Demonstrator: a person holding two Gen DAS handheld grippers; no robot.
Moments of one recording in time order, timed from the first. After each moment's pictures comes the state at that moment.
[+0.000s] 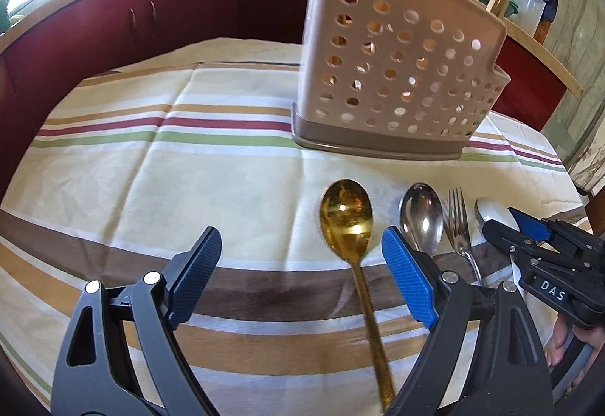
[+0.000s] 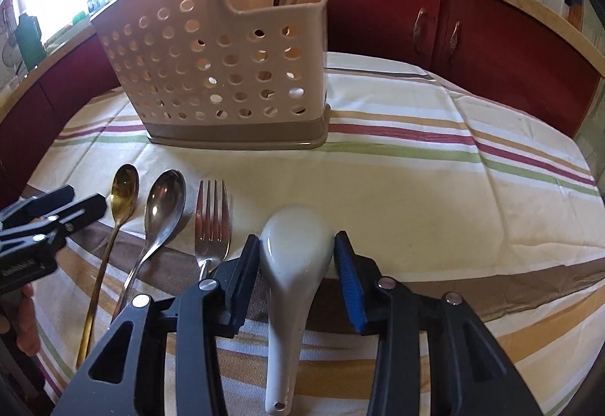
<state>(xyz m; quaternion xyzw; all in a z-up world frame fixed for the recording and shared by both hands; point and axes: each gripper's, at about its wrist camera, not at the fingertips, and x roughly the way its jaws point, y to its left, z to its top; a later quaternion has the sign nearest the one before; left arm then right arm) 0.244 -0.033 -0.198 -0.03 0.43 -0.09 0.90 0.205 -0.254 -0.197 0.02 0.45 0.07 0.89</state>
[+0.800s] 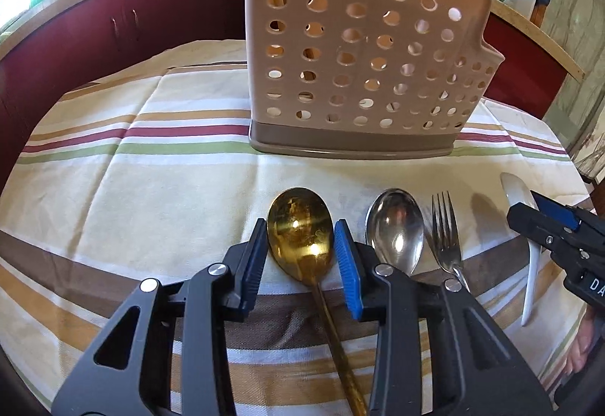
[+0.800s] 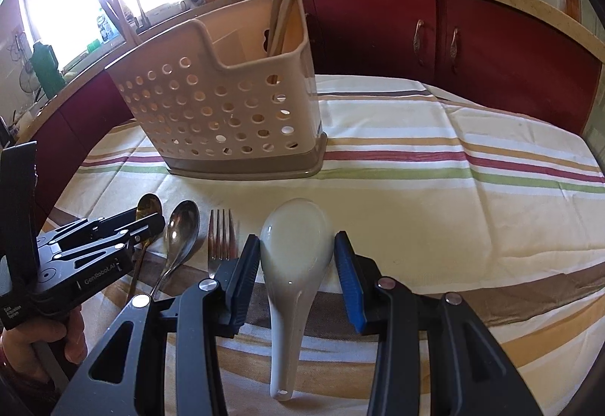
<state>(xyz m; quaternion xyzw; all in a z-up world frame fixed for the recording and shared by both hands) 0.258 -0.068 -0.207 0.00 0.43 -0.09 0.90 0.201 -0.280 -0.178 0.07 0.42 0.11 0.90</state>
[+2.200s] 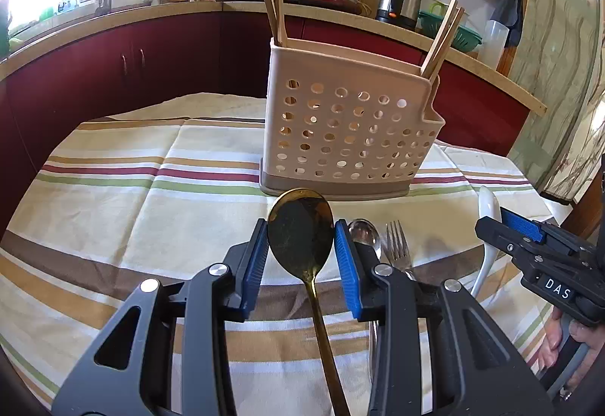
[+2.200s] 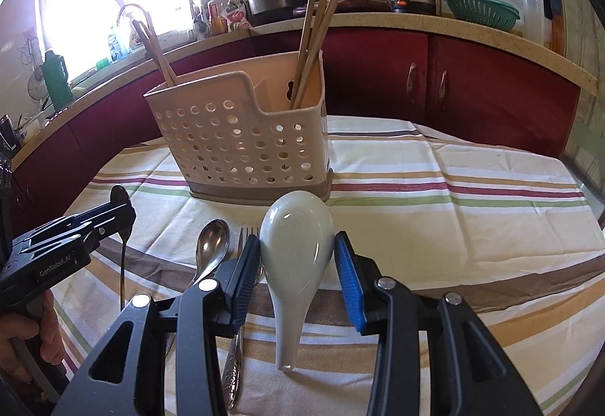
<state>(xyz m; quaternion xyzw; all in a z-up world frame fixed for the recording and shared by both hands) 0.206 -0.038 -0.155 -0.04 0.35 -0.12 0.93 0.162 -0.268 -0.145 0.05 0.36 0.09 0.93</state>
